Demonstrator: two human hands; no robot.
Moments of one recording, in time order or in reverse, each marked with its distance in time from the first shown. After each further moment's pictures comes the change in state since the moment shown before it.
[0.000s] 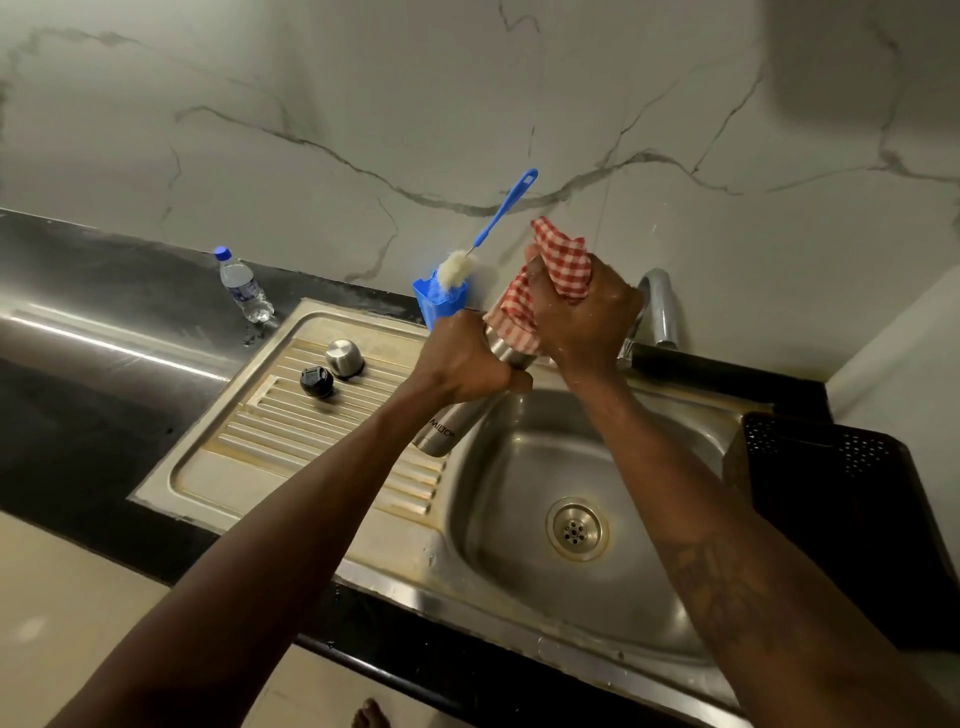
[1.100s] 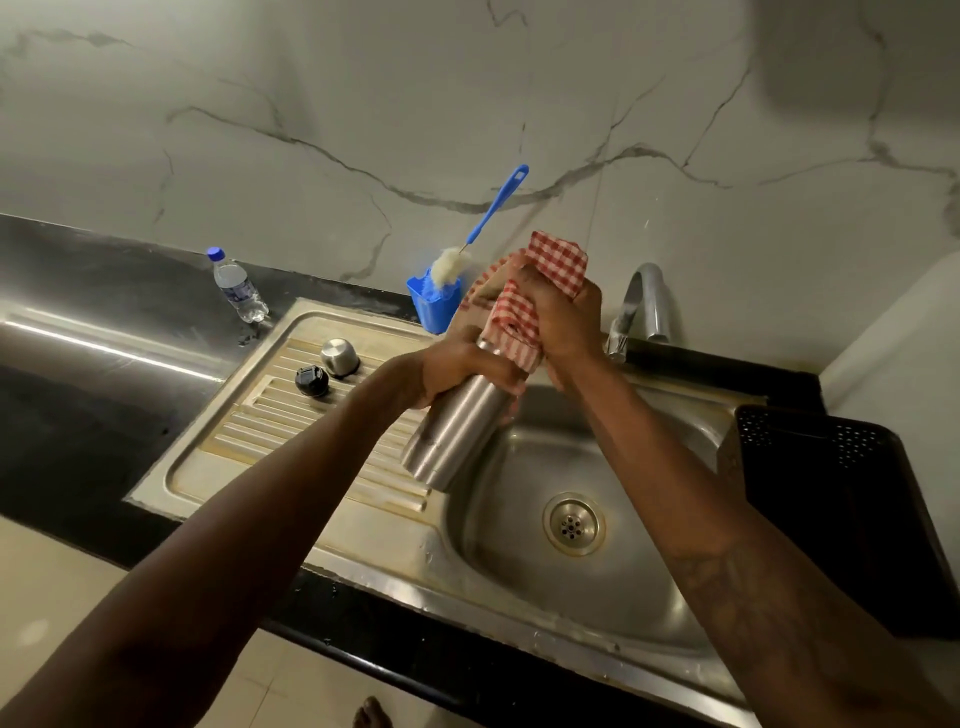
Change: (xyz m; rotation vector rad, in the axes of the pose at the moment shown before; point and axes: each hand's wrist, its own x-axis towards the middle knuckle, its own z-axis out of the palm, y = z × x) left_hand 0.006 -0.015 -0.004 -0.644 -0.680 -0.096; right_hand -0.003 -0.005 -0.004 0.553 -0.362 0.779
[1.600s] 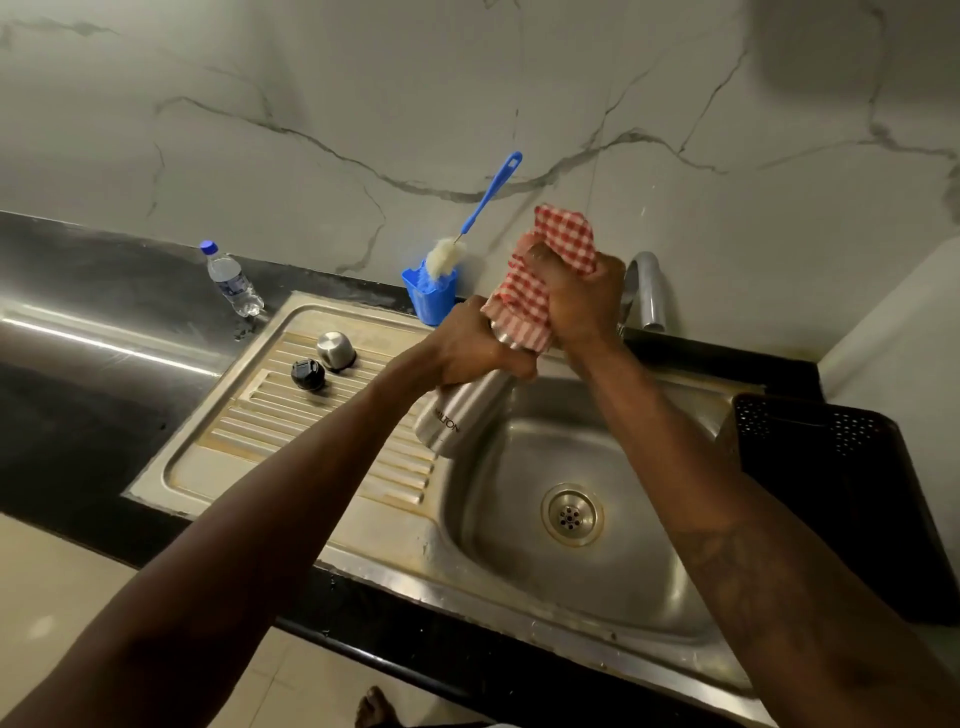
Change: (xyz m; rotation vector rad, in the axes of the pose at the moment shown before) left_hand 0.013 0.014 0.014 0.392 0.350 0.180; right_hand 0.000 -0.012 -0.013 -0.104 0.115 -0.163
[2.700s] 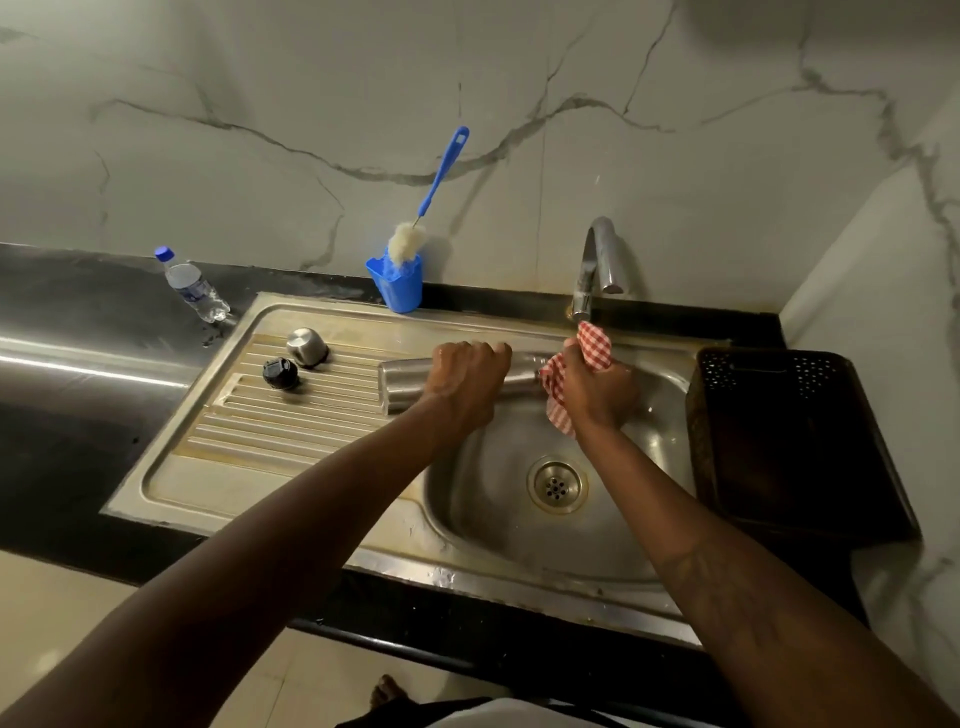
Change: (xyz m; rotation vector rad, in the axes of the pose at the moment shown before) left_hand -0.008 -0.033 0.085 1.336 -0.014 0.013; right_hand -0.043 0.140 -0.076 -0.308 0.422 0.278
